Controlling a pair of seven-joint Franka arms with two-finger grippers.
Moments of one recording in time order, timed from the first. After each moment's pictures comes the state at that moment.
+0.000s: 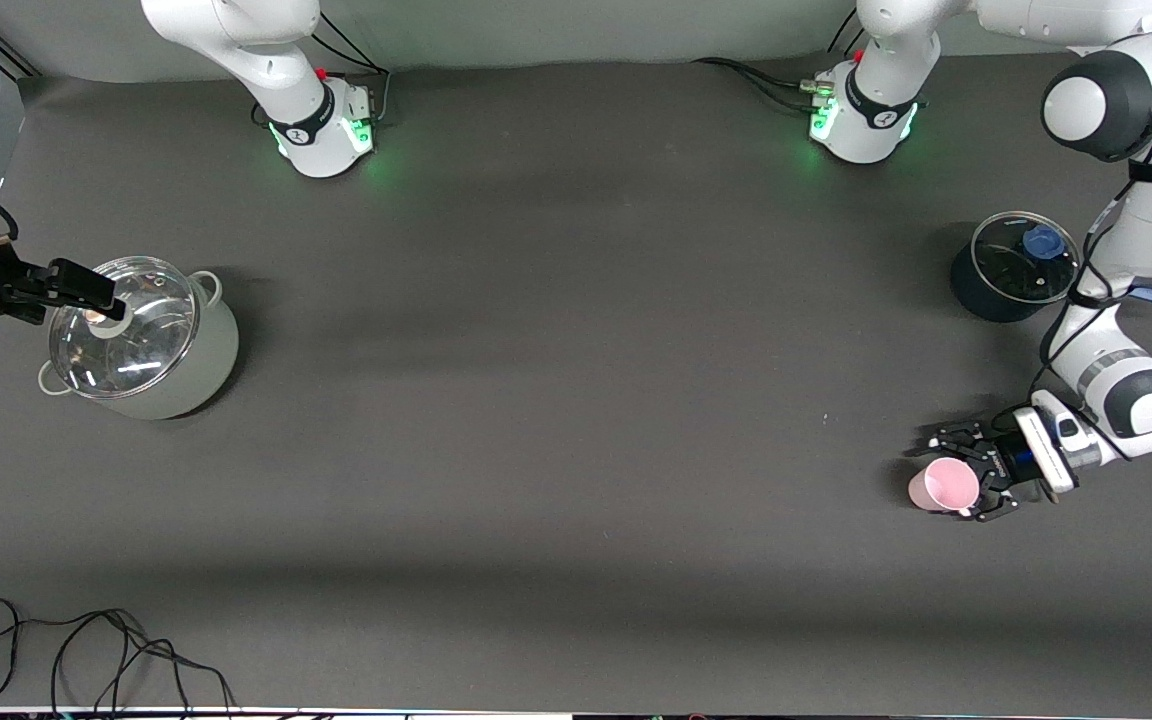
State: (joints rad) left arm 0.45 1.03 -0.11 -1.48 -1.22 1.83 2.46; right arm -0.01 0.03 -0.04 -1.61 0.02 1.59 -0.05
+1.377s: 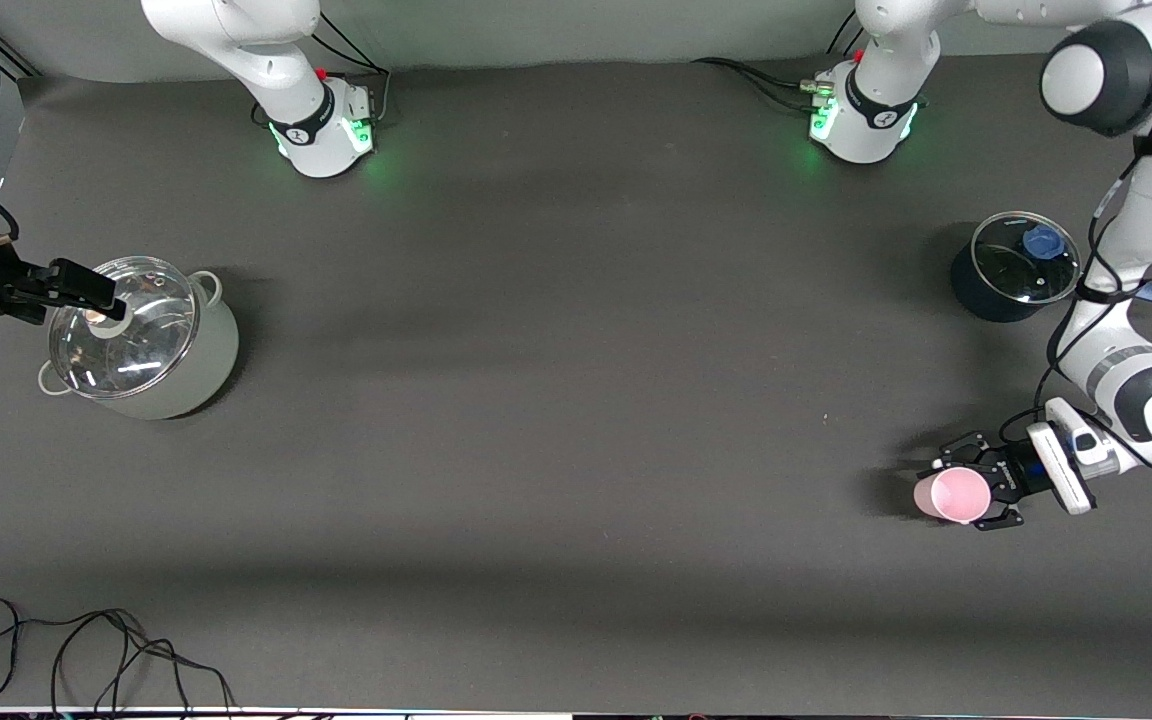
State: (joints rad) left arm 0.37 0.86 -0.11 -1.55 -1.23 1.91 2.16; right arm -0.01 0.03 -0.04 -1.61 0.02 1.59 -0.05
